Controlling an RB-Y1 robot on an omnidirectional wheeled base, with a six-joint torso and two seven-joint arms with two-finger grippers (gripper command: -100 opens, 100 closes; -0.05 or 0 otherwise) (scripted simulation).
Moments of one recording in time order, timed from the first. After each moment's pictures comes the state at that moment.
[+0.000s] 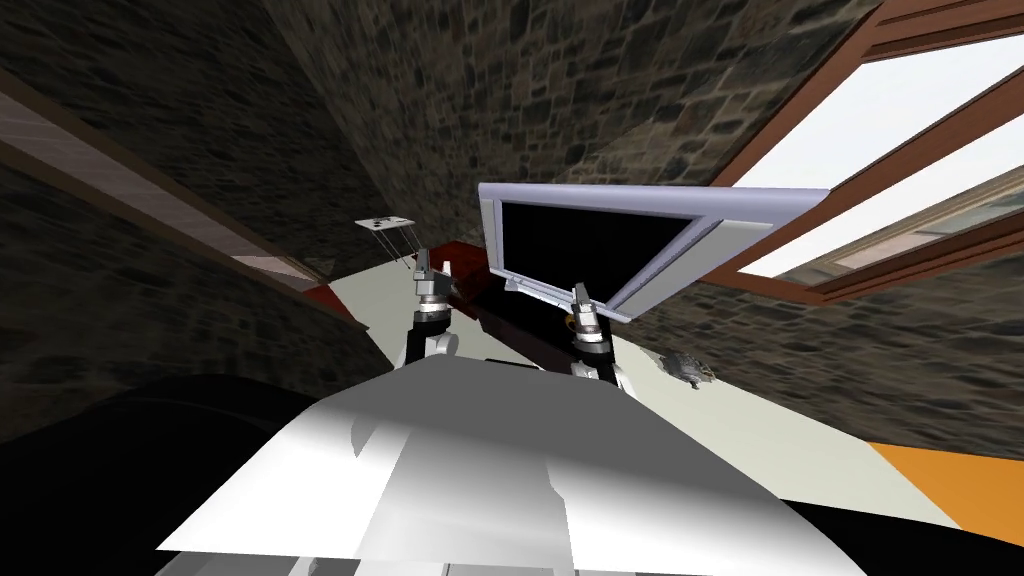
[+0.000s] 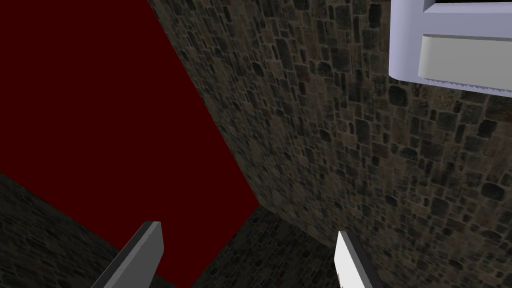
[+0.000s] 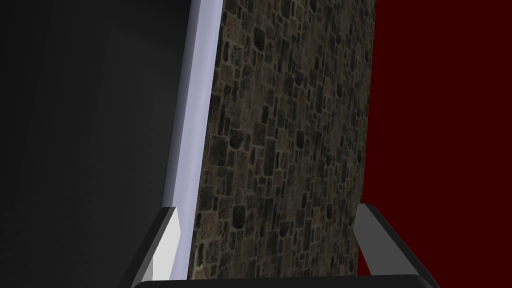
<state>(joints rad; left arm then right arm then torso) 0.48 -0.03 -0.04 -2.30 0.03 -0.44 0.01 0.46 -0.22 0.16 -2.14 0.15 -0.54 0.20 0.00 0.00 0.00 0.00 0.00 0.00</state>
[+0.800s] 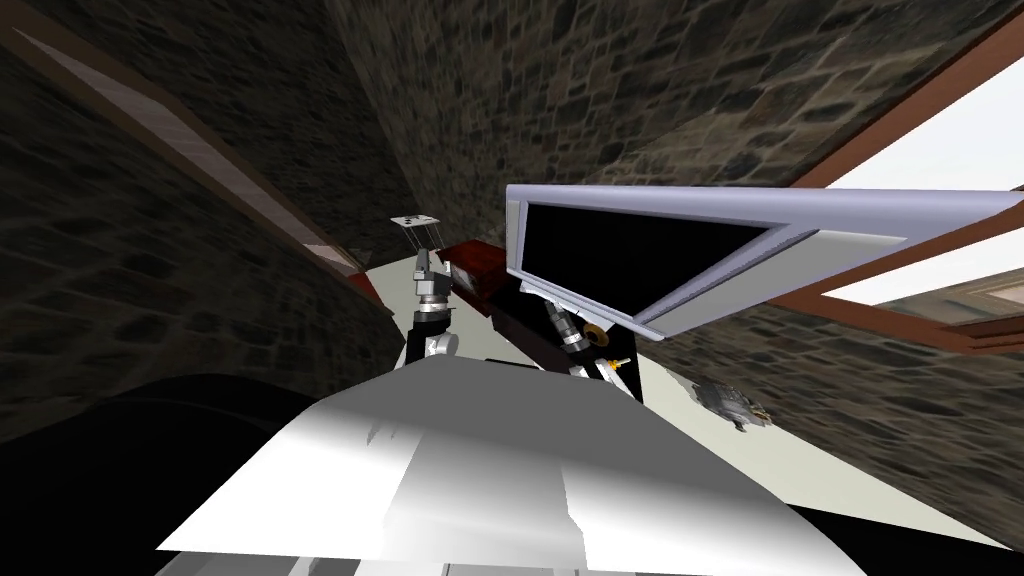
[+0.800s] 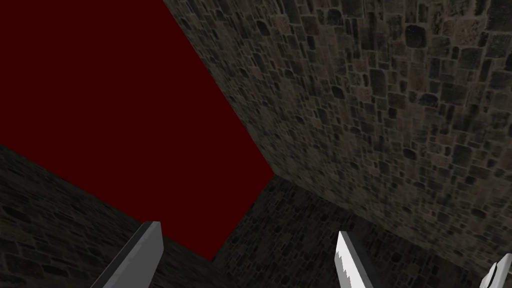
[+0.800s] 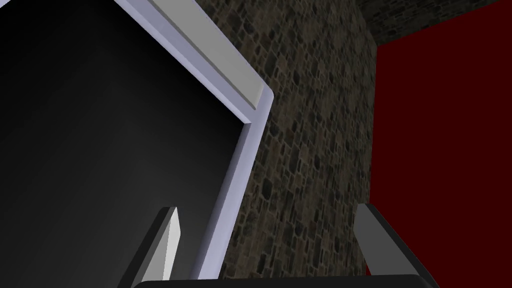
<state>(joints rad) 0.48 -0.03 -0.04 -2.30 0.03 -0.44 0.01 0.37 -0.41 0.28 -1.92 0.23 -0.43 0.35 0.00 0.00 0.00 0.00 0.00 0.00</state>
